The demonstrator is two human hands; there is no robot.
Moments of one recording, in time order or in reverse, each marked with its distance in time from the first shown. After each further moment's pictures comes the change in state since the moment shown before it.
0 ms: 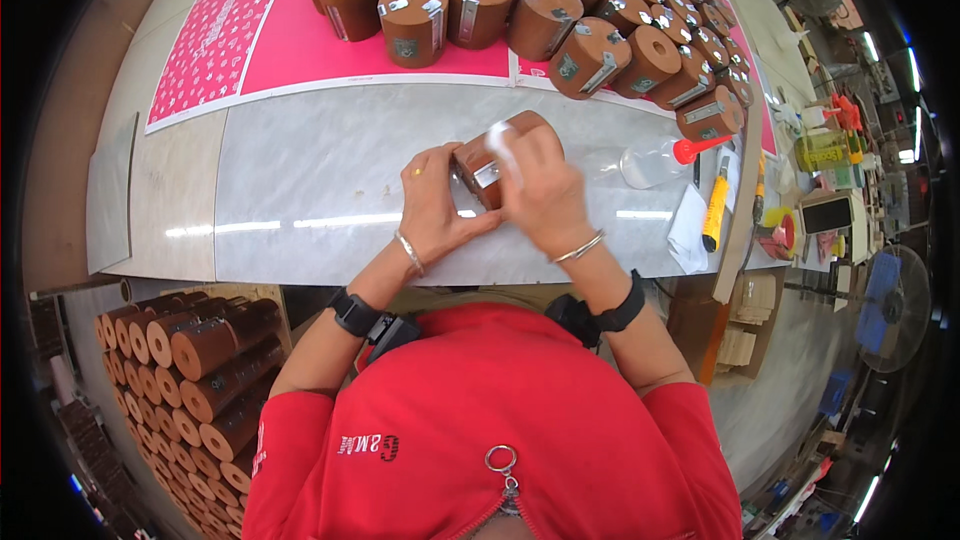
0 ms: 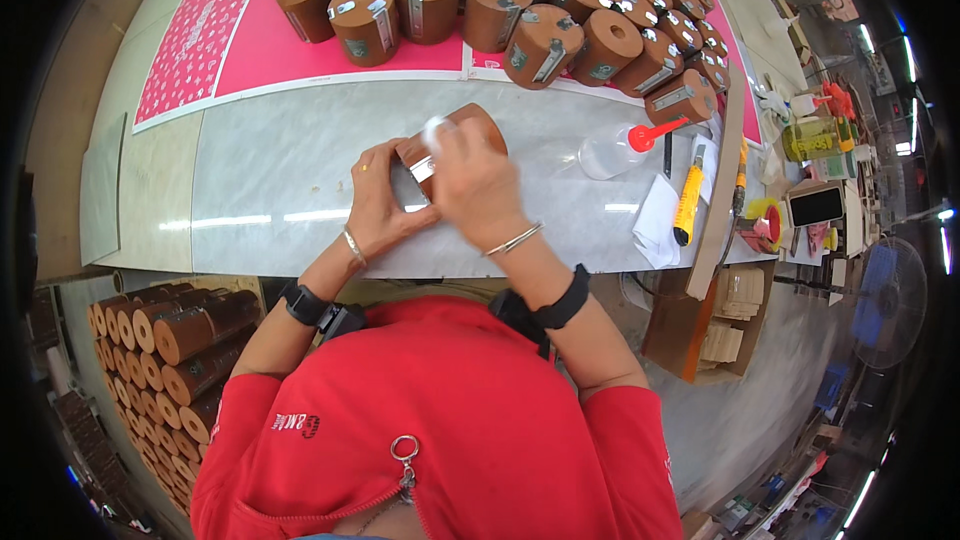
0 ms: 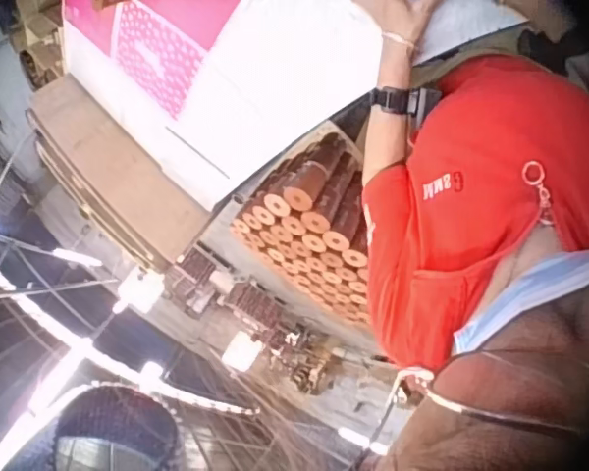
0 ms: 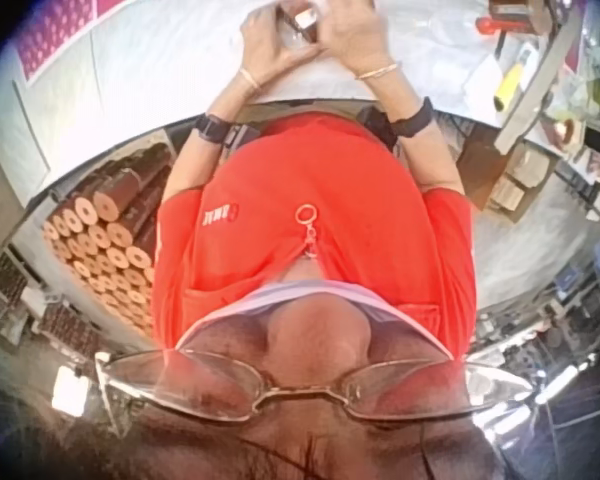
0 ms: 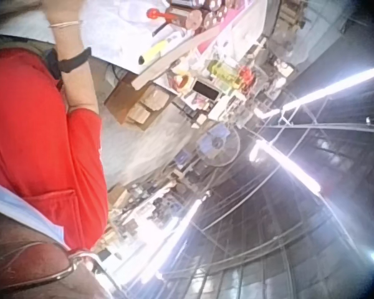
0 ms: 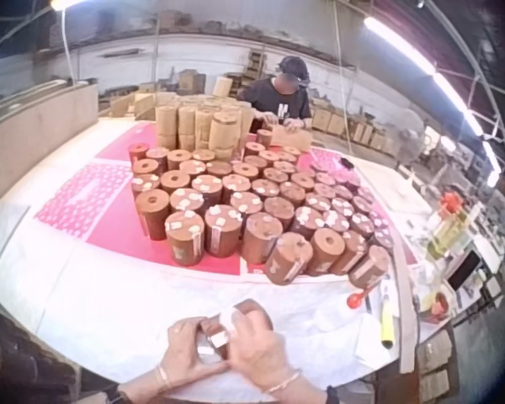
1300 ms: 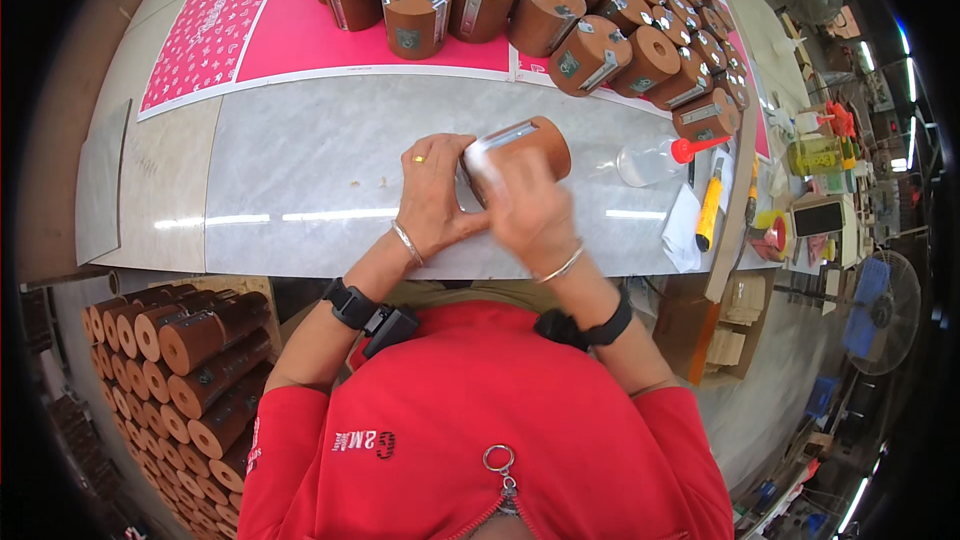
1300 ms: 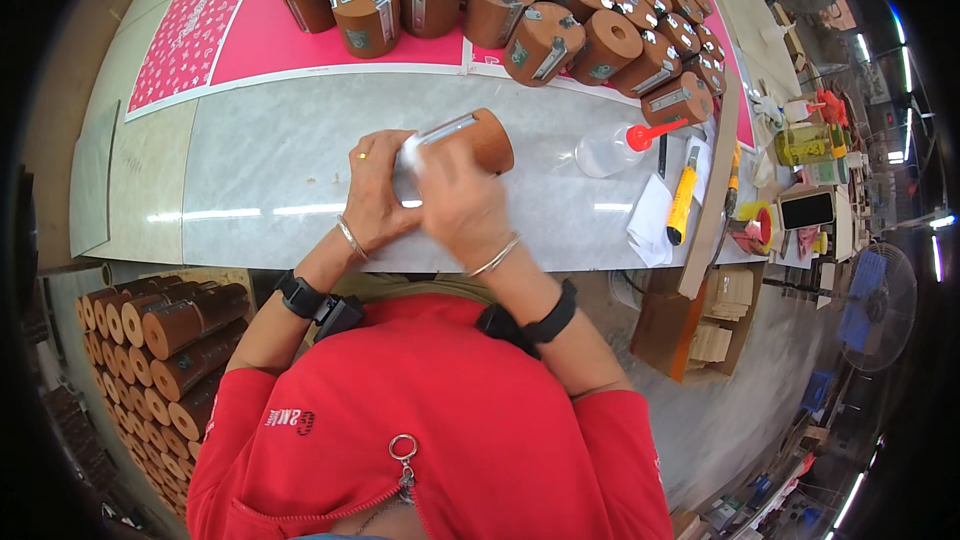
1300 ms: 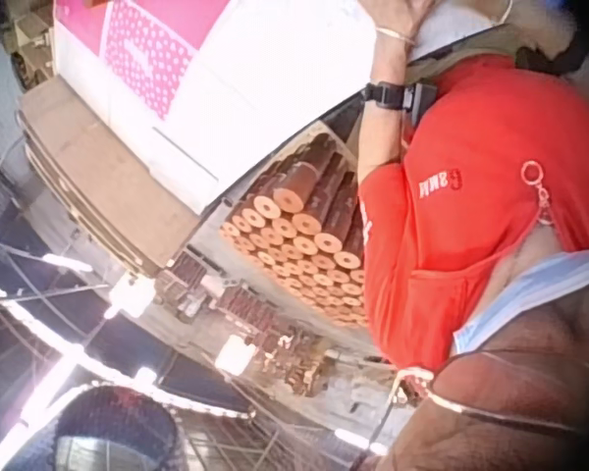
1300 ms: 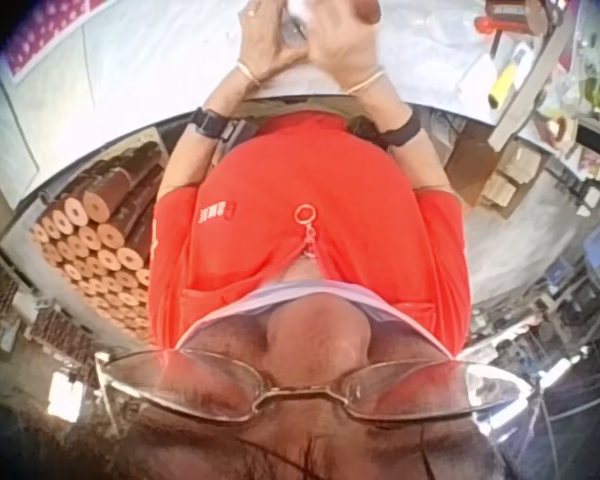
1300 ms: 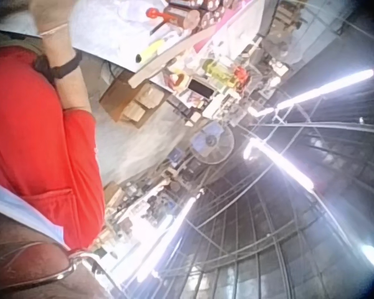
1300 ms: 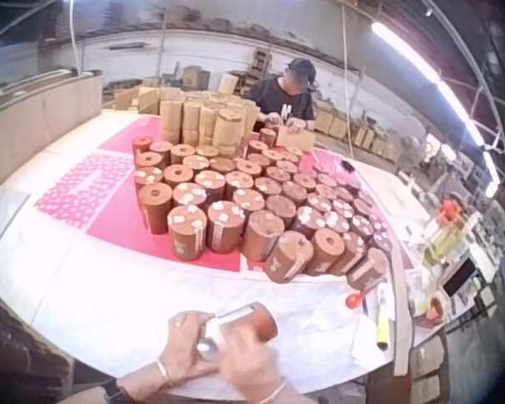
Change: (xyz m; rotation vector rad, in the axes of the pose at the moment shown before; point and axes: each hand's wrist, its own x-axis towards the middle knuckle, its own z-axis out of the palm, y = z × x) left_hand 0.006 0.002 -0.005 0.075 0.054 0.243; right_hand -0.012 -0.021 -0.008 0.029 -0.019 -0.096
